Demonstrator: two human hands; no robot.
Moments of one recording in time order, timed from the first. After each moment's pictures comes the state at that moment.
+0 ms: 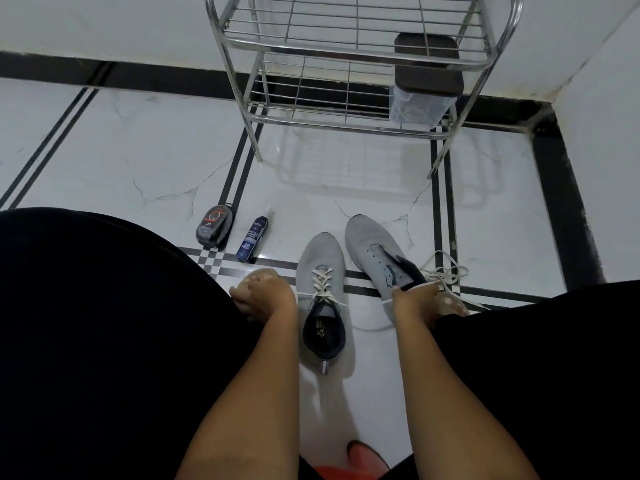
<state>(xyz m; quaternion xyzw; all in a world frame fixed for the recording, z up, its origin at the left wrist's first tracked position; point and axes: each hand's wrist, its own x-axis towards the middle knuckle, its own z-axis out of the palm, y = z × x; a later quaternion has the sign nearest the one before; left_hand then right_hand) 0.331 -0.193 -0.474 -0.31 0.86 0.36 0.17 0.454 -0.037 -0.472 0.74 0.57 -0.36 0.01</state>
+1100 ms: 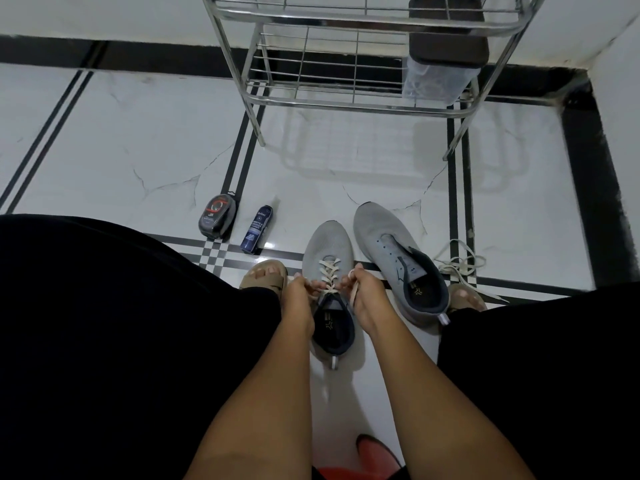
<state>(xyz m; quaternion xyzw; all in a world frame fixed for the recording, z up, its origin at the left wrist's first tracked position) 0.345 -0.179 -0.513 -0.36 0.53 0.67 0.37 0.399 -0.086 -0.513 0.55 0.21 -0.81 -0.06</state>
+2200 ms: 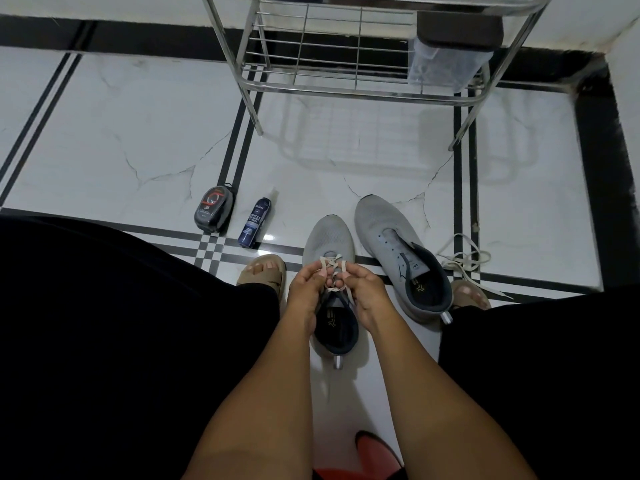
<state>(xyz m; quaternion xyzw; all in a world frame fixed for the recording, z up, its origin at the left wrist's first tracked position) 0.347 -0.176 -0.536 -0.21 0.58 0.66 0.42 0.408 -0.085 -0.542 0.49 0.35 -0.80 -0.03</state>
